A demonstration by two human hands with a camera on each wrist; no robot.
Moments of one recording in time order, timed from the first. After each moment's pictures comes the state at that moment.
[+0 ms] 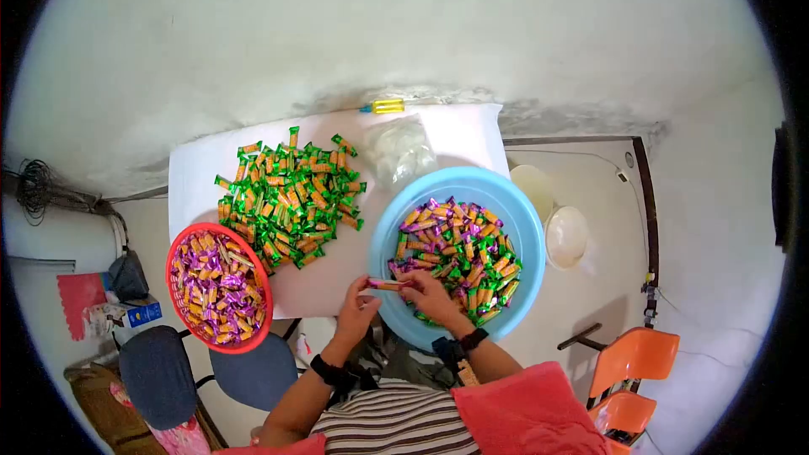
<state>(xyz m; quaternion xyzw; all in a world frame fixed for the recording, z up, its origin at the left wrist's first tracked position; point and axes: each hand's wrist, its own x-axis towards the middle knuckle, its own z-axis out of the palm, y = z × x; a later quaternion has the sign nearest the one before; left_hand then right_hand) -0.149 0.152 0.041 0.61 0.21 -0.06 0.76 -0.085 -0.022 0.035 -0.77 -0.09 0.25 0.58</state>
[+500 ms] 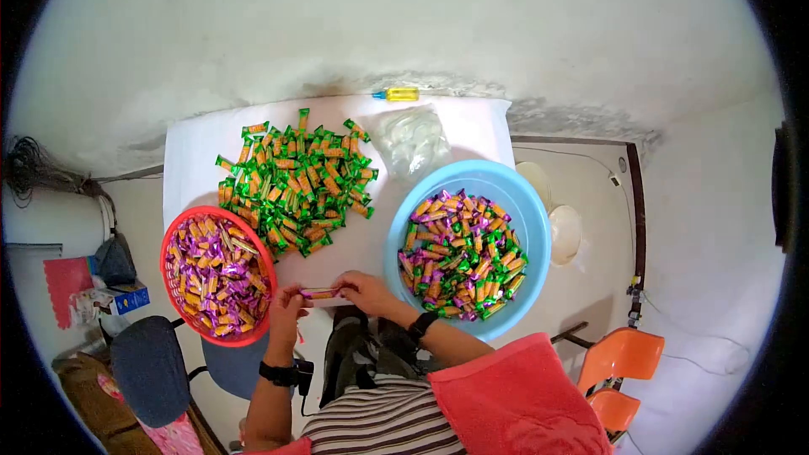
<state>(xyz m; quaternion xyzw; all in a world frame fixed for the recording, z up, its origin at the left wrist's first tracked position) -0.212 0.297 0.006 0.55 0.33 -0.08 0.76 -0.101 0.112 0.010 -0.75 -0.24 0.34 0.51</state>
